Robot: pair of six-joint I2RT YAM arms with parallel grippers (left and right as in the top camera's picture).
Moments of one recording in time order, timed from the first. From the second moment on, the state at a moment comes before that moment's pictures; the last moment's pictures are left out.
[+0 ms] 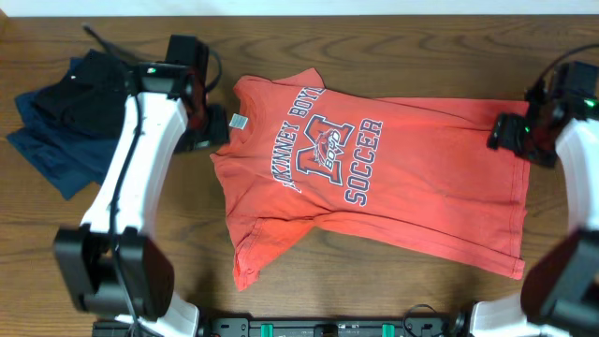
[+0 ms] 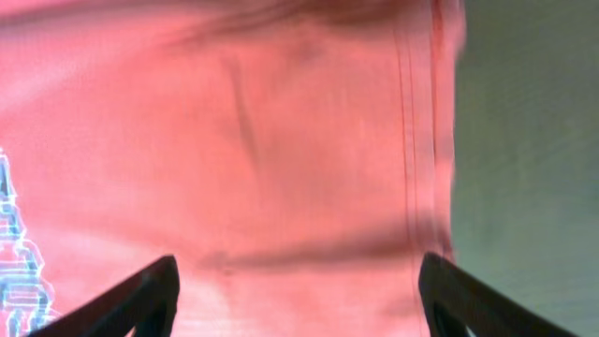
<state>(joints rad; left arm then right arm) -0.11 1.72 1.57 -1.34 -0.03 -0.30 -0.31 1.63 1.35 -1.06 -0.05 0.11</state>
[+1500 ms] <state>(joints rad) -0.25 1.46 0.74 -0.93 0.34 -0.23 -0.31 1.41 0.60 -0.80 0.00 0.78</state>
